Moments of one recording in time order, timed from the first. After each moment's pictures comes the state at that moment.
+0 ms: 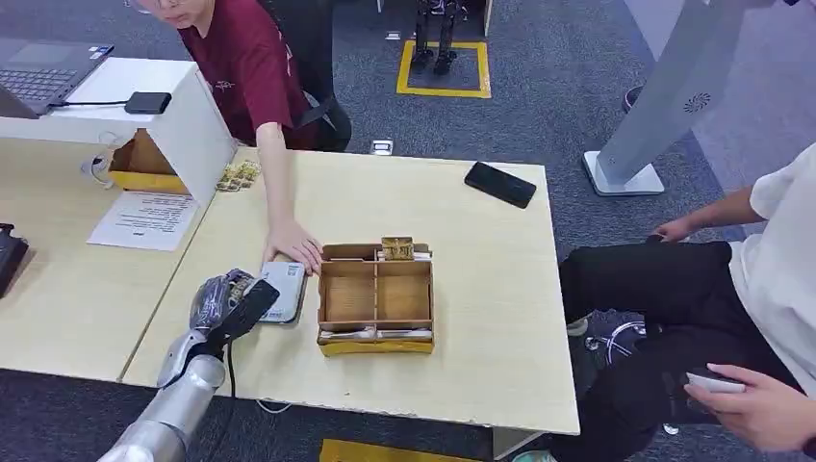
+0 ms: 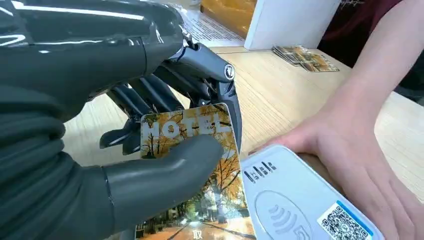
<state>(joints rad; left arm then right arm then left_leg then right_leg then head) -0.39 0.07 -0.01 -0.72 -0.92 0.42 -0.32 -0.05 0.07 -0.79 -0.21 1.16 -0.25 -0.12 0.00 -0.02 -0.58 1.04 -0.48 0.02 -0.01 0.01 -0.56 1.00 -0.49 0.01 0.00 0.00</state>
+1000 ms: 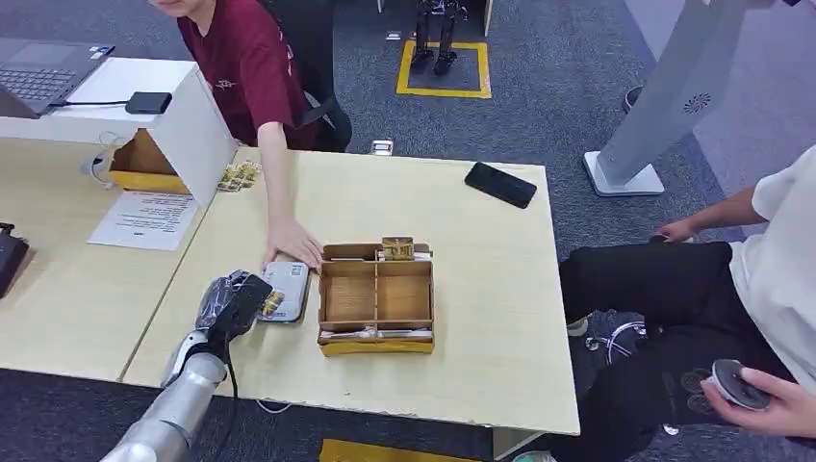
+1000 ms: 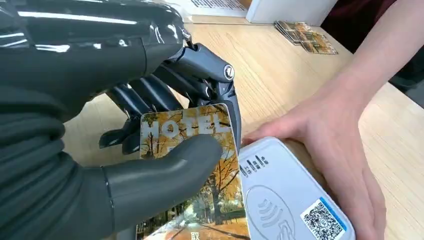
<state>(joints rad) -0.40 0.05 0.04 -0.71 -0.78 0.31 -0.39 -0.06 0.07 -0.80 -0.21 1.19 -0.25 -0.12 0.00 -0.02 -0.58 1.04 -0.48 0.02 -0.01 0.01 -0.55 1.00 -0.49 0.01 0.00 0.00</state>
